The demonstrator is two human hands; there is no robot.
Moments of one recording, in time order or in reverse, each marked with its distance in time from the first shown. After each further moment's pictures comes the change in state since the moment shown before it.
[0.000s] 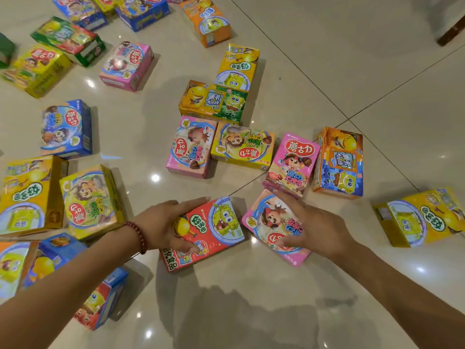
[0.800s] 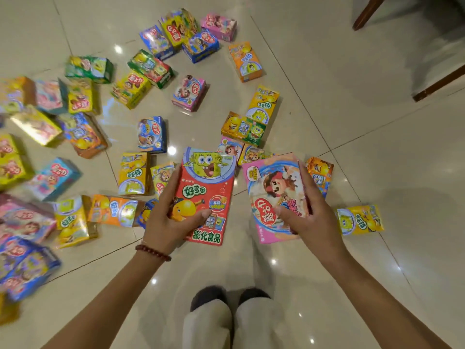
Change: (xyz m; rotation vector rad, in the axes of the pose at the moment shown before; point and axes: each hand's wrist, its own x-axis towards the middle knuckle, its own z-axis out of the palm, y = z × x) left_hand -0.246 0.170 -0.108 -1.025 0.826 -0.054; right_hand -0.176 -0.153 -0.214 0.930 0.276 -0.034
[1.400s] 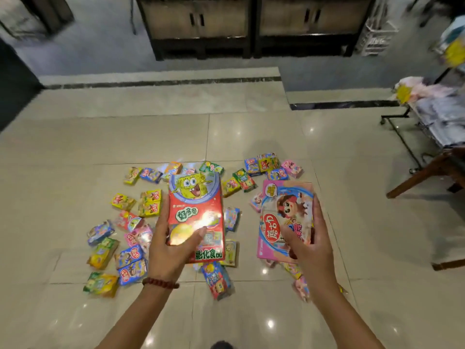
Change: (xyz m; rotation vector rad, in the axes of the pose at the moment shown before) left_hand -0.168 0.364 -0.130 -0.133 0.688 0.200; right_hand -0.096 -0.386 -0.045 0.321 -0.131 -0.294
